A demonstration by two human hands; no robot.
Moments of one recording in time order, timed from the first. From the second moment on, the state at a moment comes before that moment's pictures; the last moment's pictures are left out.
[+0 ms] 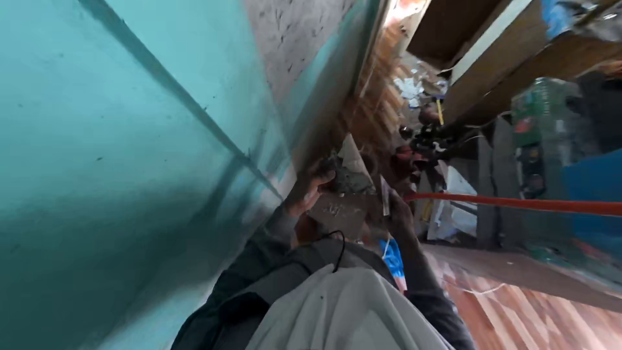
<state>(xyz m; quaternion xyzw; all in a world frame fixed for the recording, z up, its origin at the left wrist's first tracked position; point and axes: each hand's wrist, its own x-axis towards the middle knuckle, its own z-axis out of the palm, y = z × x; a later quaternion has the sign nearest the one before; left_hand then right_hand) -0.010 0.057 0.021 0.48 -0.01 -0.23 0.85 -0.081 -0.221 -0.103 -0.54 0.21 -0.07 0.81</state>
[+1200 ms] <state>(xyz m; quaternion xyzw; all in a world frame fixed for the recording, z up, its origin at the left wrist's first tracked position) -0.015 0.058 0.059 0.54 0.10 0.12 0.83 0.011 -0.099 0.042 -0.81 -0.37 -0.25 0.37</state>
